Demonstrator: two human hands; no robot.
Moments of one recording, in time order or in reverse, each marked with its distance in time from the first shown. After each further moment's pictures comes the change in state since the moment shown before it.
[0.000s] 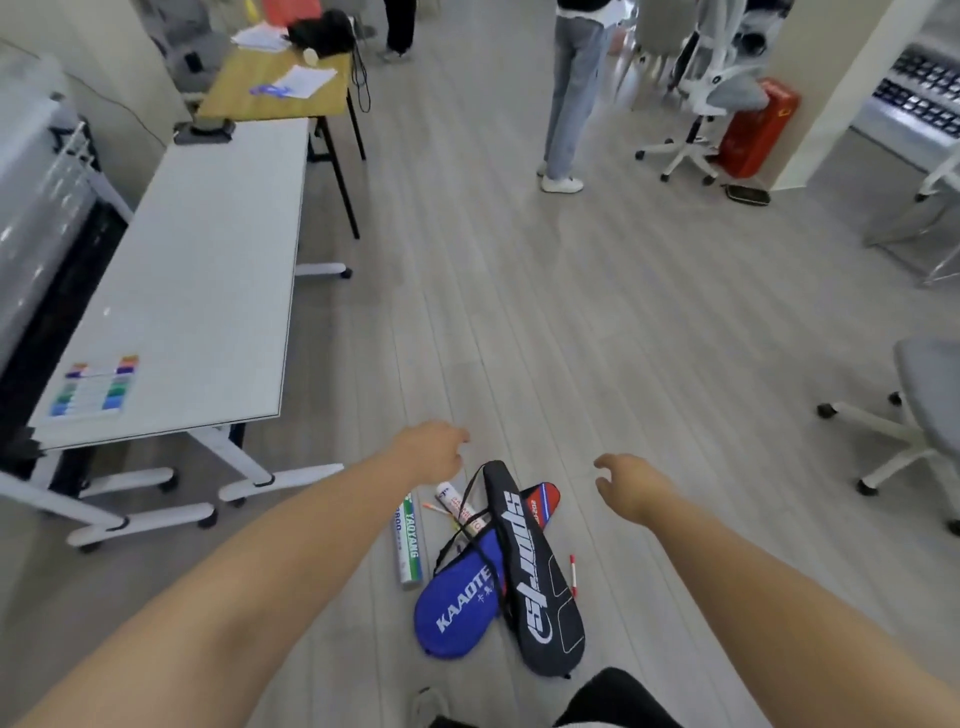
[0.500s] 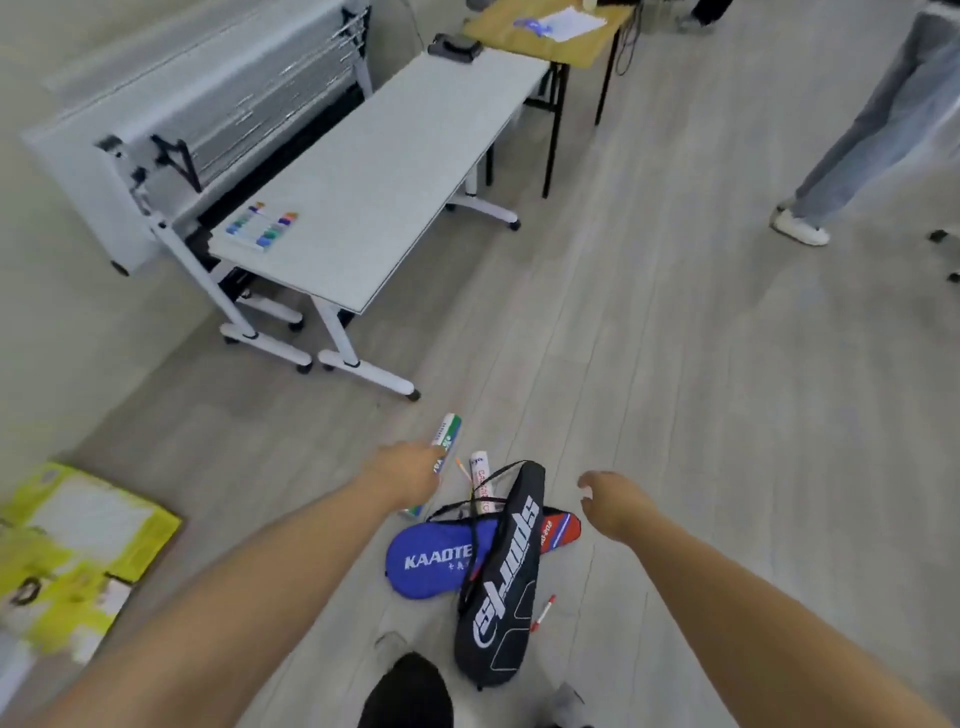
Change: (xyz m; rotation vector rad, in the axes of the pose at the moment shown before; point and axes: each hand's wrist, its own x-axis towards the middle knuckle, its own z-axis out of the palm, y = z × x) left_hand -0.014 0.072 0.062 -0.352 0.047 -0.576; right_hand 0.135 0.014 -0.041 -0.351 -0.242 -0.484
